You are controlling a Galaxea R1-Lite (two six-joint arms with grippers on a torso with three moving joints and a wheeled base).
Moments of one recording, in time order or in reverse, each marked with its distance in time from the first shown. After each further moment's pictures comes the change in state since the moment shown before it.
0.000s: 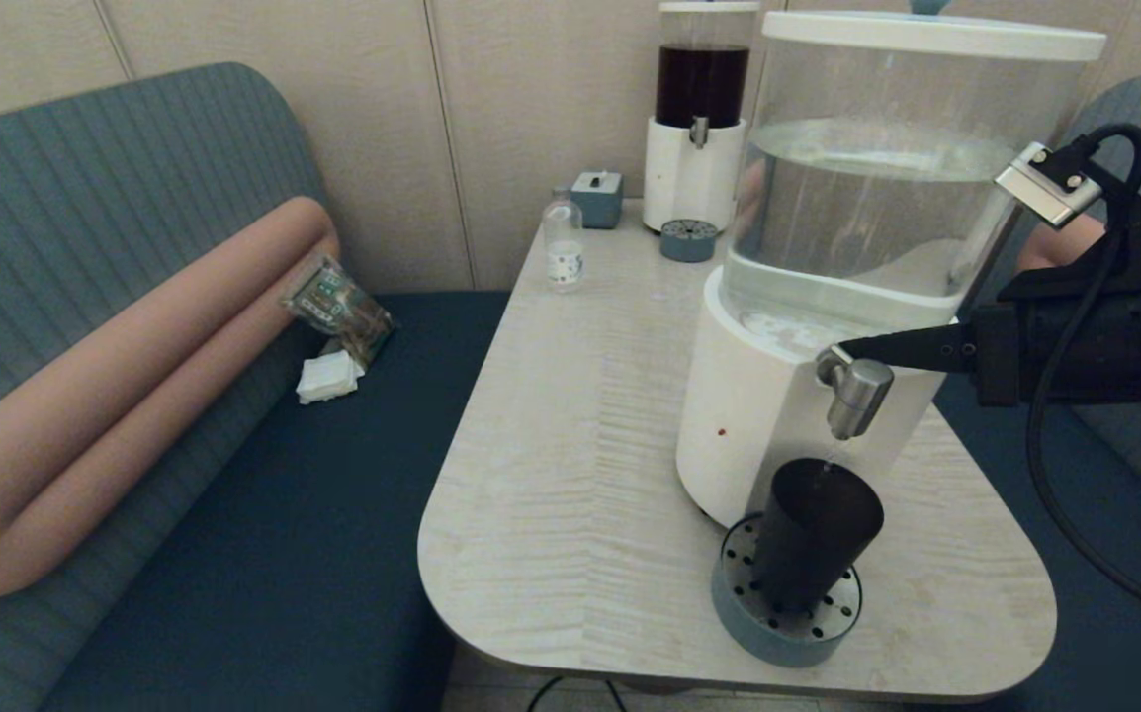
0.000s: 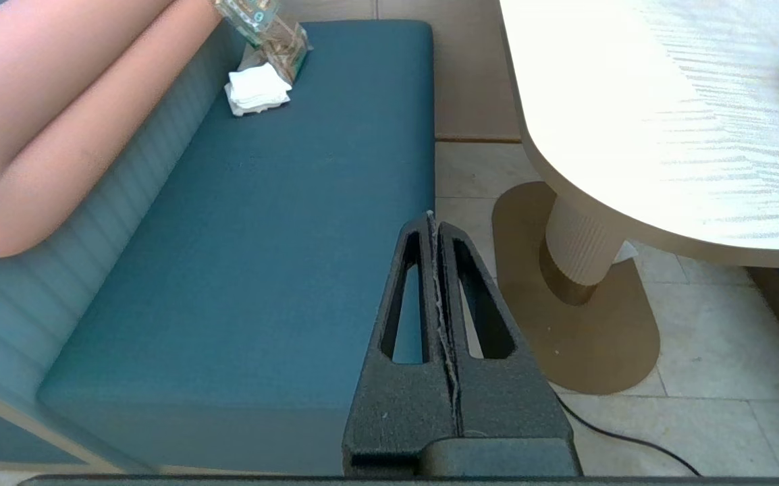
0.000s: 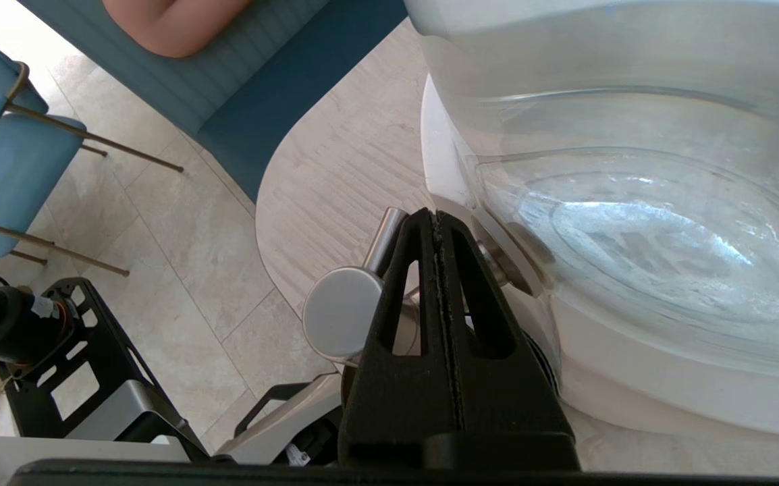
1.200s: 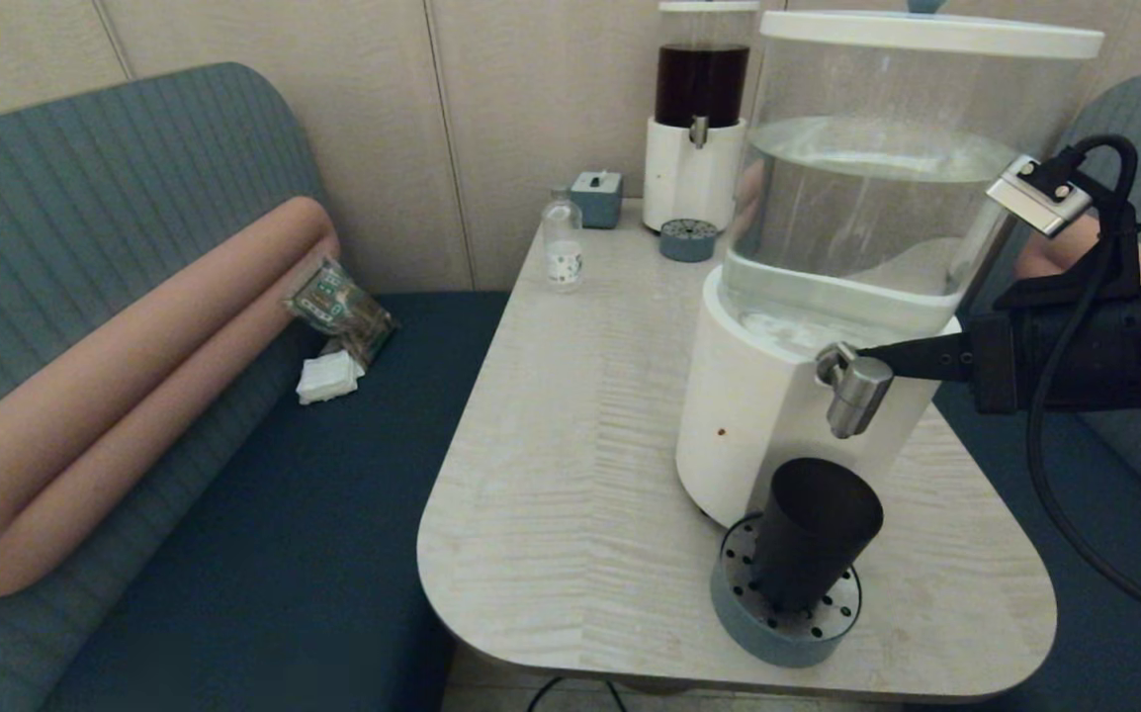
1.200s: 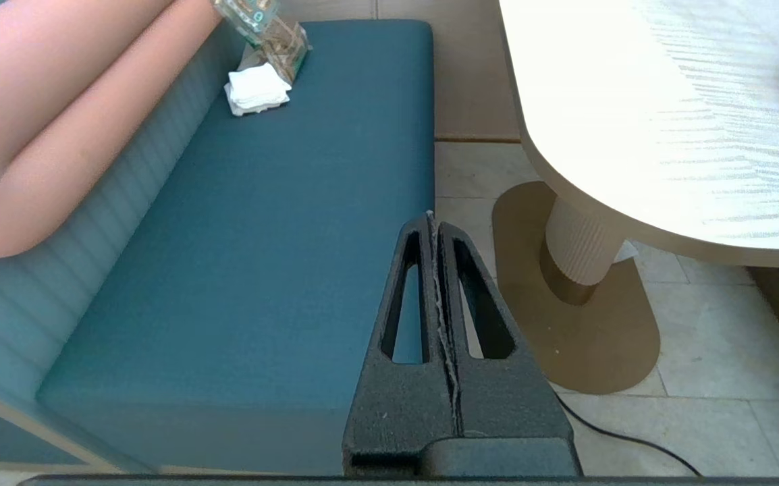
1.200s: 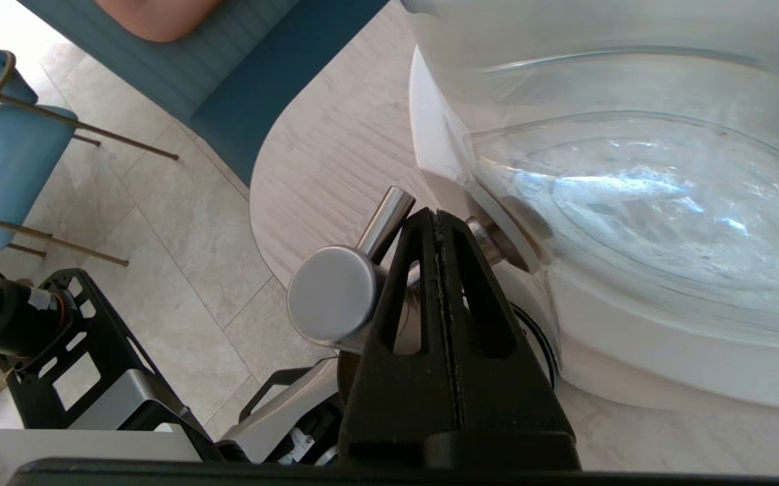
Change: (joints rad) left arm 0.000 0.000 0.000 0.000 0.000 0.000; right arm 0.011 0.001 -0.012 0.044 -0.018 -0.001
